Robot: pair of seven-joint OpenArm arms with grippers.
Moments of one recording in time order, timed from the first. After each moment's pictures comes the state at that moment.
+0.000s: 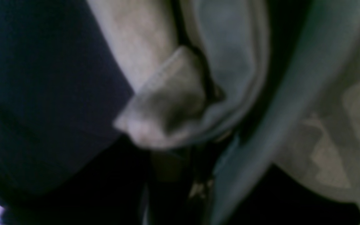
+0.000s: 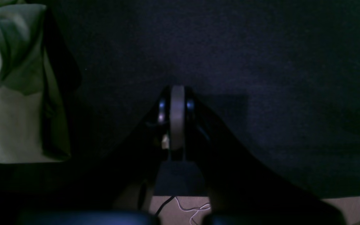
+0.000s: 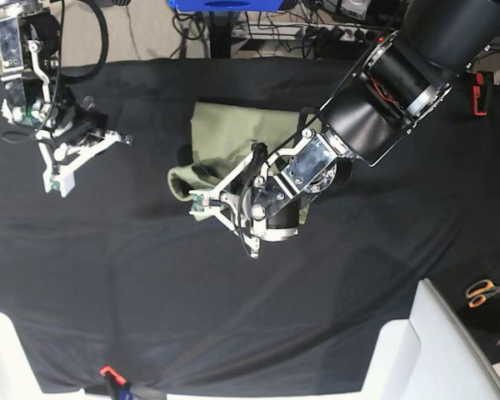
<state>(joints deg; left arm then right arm) -24.5 -7.4 48.9 59.5 13.0 -41.9 42.3 -15.5 14.8 -1.6 96.2 27.4 -10.7 -51.8</state>
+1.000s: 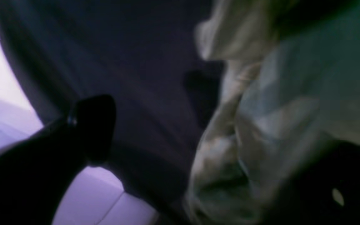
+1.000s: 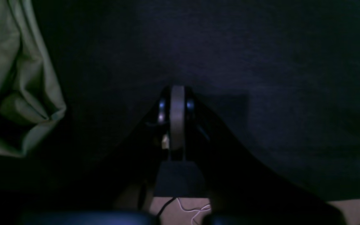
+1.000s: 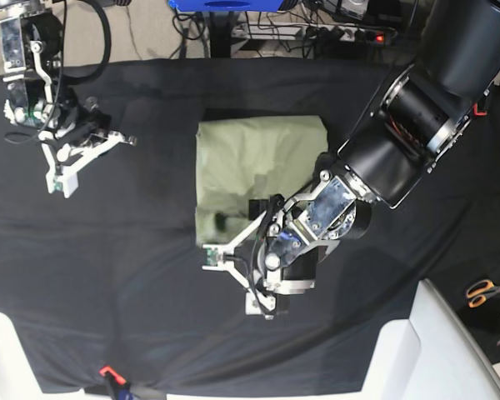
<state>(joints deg) -33.1 -10.0 49.1 63.9 14.9 -42.0 44.5 -15.3 14.3 -1.8 96.2 27.4 -10.6 -51.8</state>
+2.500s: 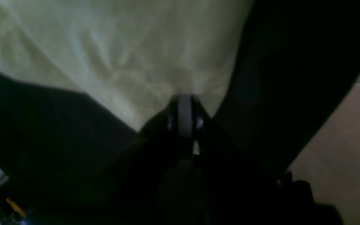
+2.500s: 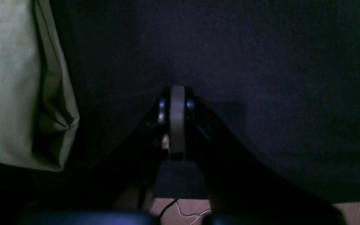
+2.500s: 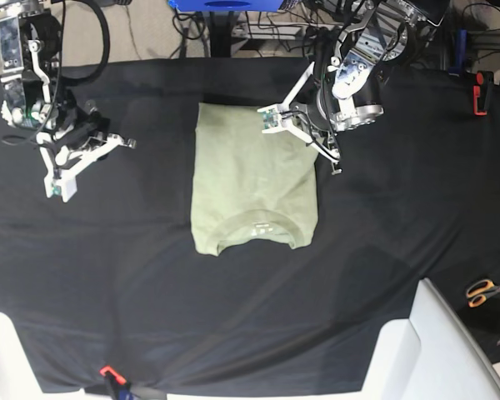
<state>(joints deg) 12.1 -18.3 25.3 96.7 25.8 -41.9 45.1 -15.4 14.4 -1.8 98.2 27.4 -10.4 -52.0</state>
